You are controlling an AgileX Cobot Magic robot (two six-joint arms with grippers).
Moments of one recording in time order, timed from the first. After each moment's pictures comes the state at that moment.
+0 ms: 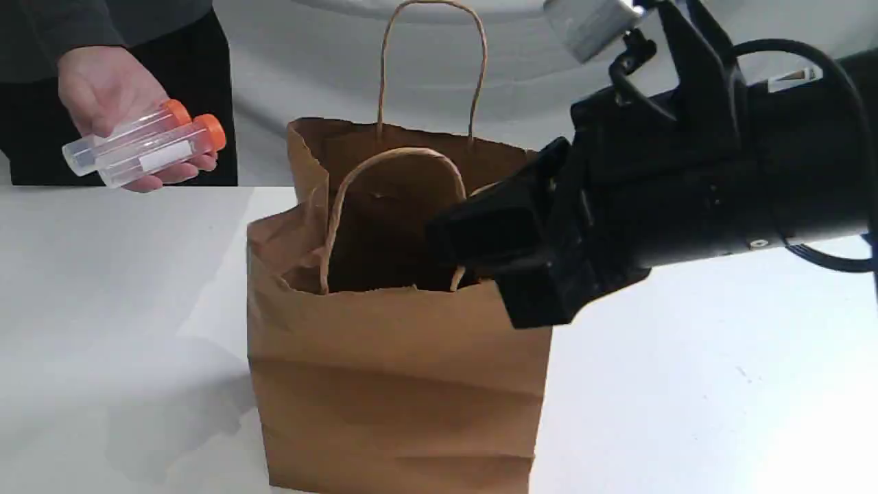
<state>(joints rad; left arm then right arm) 0.03 0.33 -0.61 -0.40 0.45 0.01 0.54 1.30 -1.06 0.89 0.70 -0.92</state>
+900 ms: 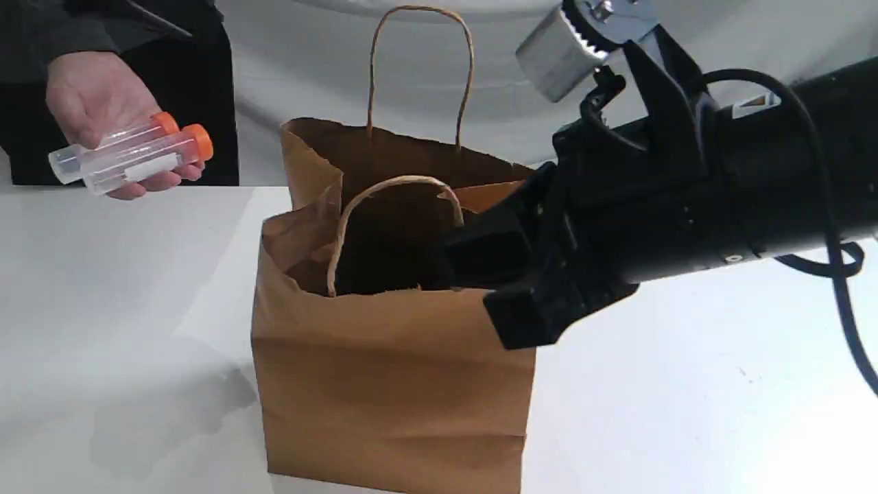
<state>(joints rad) -0.14 1.68 -1.74 -0.55 1.21 0.67 0.54 1.33 -1.06 0.86 0.70 -0.92</state>
